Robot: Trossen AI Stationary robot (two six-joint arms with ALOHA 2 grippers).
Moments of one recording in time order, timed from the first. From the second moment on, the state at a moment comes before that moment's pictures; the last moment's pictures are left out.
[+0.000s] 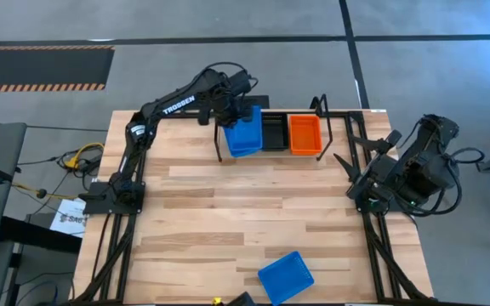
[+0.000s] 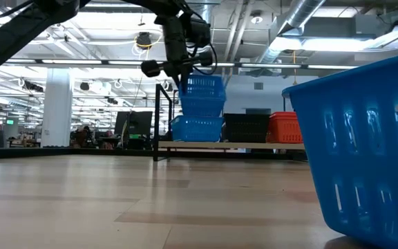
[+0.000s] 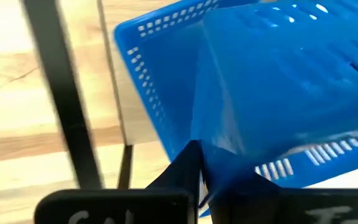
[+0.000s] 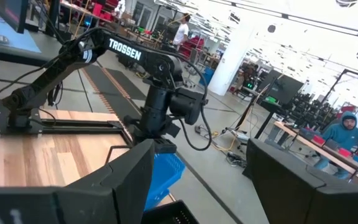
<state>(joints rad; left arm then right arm) 0.54 2.14 2.23 -1.46 0.12 -0.98 0.88 0.89 1.07 0.10 1.57 -0.64</state>
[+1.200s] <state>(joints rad) 0.54 2.15 2.08 -1.39 0.14 -1.03 0.88 0.89 1.07 0.05 1.57 -0.64</state>
